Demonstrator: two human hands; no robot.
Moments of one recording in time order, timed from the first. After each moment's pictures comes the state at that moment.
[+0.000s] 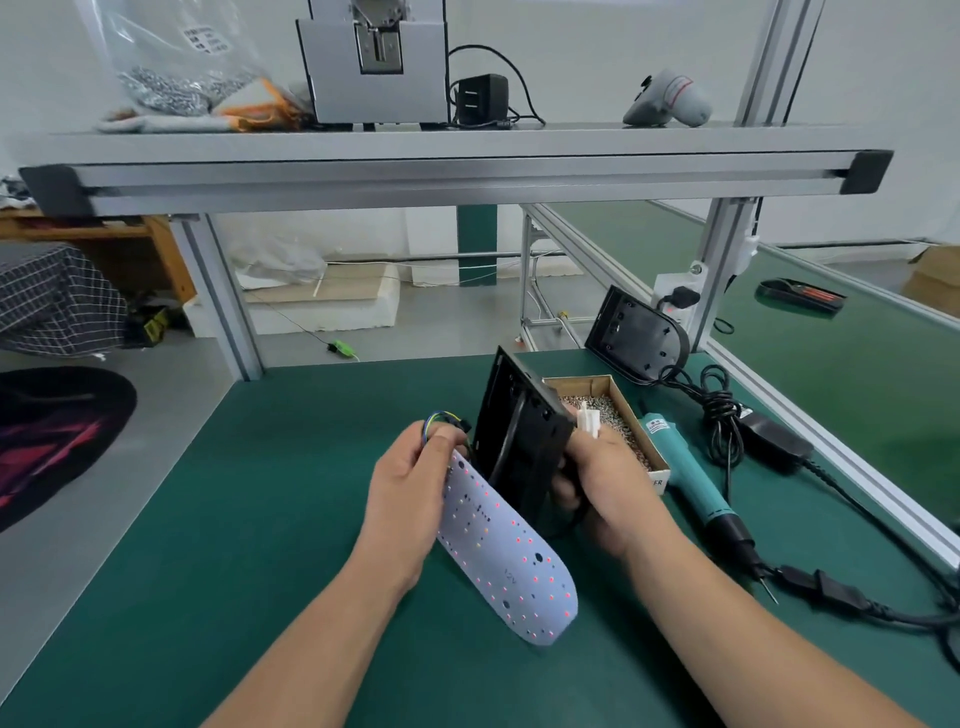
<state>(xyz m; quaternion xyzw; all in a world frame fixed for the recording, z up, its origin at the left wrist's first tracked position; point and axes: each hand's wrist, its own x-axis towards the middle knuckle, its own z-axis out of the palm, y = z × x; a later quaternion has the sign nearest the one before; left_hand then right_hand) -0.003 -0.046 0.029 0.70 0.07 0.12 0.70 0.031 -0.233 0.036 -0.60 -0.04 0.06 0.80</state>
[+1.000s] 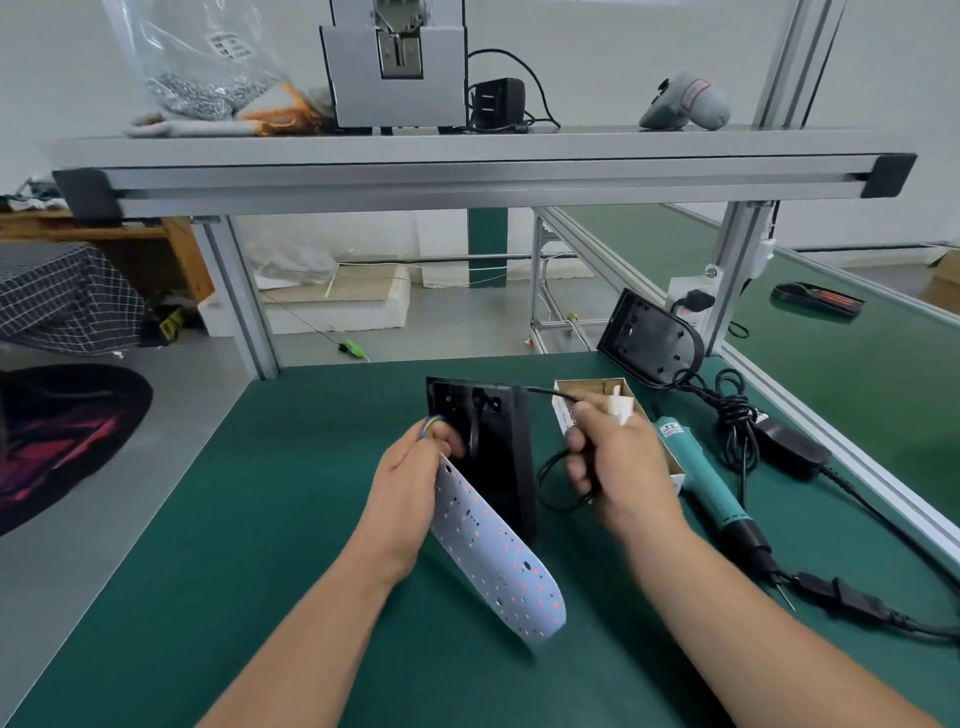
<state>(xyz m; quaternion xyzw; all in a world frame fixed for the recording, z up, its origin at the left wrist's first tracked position) -0.003 -0.029 0.040 0.76 0.00 0.12 0.64 0.036 -0.228 0.054 -0.59 0.04 -0.02 0.80</state>
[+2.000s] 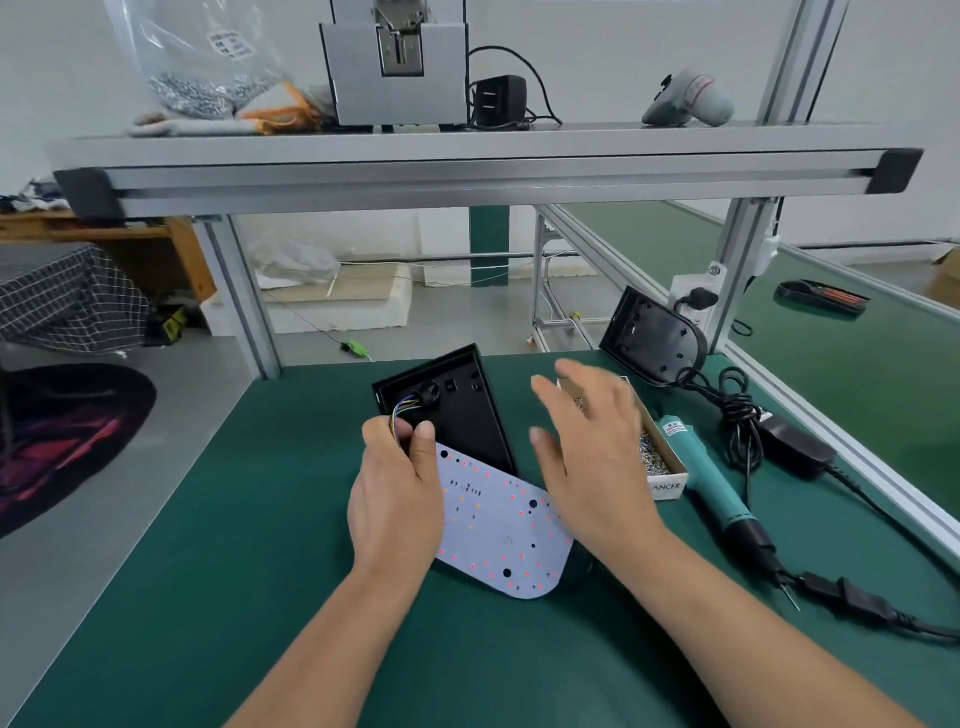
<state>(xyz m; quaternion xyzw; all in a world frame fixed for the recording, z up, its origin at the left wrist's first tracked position) -0.005 -0.029 0.021 0.85 0.14 0.28 0.42 0.021 -0.222 0.047 -0.89 -0.20 -0.31 0.26</state>
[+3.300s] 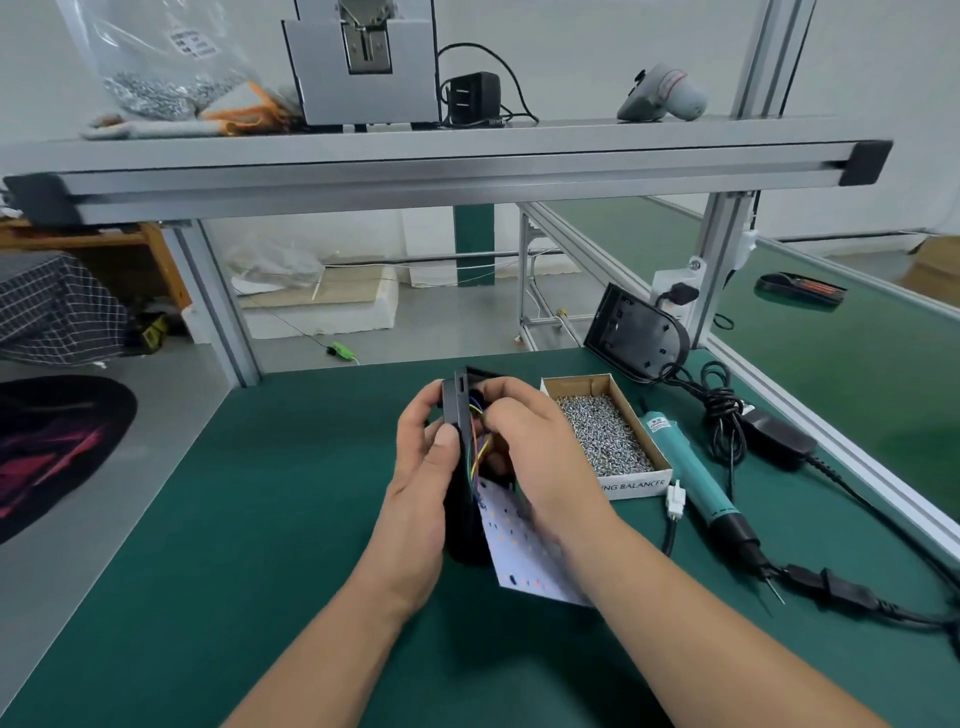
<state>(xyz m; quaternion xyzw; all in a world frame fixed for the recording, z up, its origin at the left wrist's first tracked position) -0.013 -0.050 0.032 0.62 -0.09 0.09 0.78 0.017 -0.176 0.078 -0.61 -0.11 0.04 0.78</state>
